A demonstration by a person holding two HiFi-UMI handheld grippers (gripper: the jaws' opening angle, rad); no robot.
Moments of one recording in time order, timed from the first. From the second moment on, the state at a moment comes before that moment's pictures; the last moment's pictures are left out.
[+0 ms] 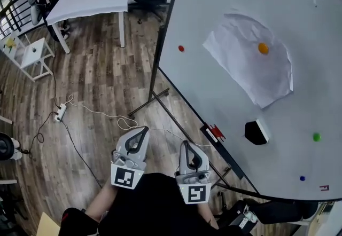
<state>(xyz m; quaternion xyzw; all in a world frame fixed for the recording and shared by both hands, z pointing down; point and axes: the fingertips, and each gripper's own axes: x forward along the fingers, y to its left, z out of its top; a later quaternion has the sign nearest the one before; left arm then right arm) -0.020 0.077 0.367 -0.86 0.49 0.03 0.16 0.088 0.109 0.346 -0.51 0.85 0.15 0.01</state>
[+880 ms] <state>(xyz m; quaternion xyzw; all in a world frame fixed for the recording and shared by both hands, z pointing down) -0.037 -0.079 0.373 -0.91 0.37 0.06 0.15 0.033 -0.008 0.356 -0.59 0.79 0.15 -0.03</state>
